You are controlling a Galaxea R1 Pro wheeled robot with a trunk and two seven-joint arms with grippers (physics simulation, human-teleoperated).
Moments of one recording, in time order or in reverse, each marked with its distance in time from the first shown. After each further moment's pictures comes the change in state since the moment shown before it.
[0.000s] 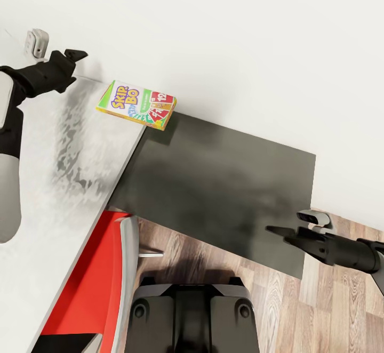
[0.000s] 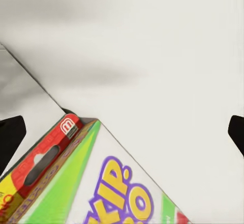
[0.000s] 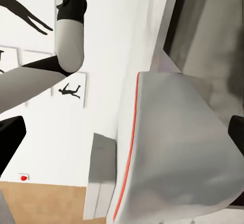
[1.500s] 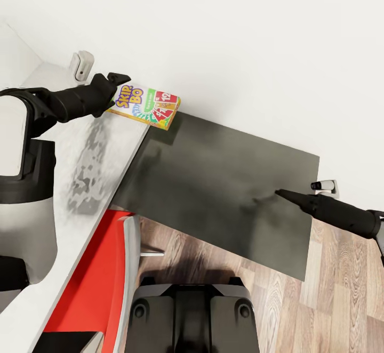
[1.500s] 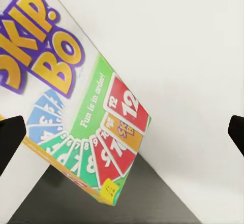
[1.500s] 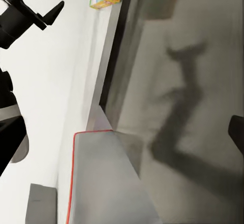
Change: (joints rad) left arm 0.255 -0.158 -0.051 -0.580 0.358 0.103 0.581; right arm -0.175 0.054 -0.112 0.000 -0.075 0.092 -0.379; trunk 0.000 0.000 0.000
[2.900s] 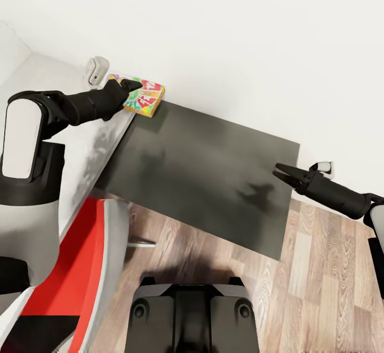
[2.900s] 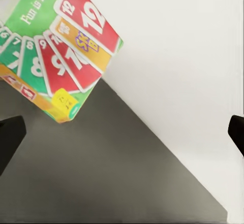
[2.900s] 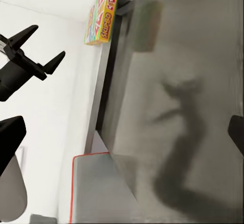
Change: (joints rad) left arm 0.005 -0.010 -0.072 -0.013 -0.007 0.006 0.018; right arm -0.106 0.051 0.021 0.002 -0.268 -0.001 -0.351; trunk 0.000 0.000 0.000
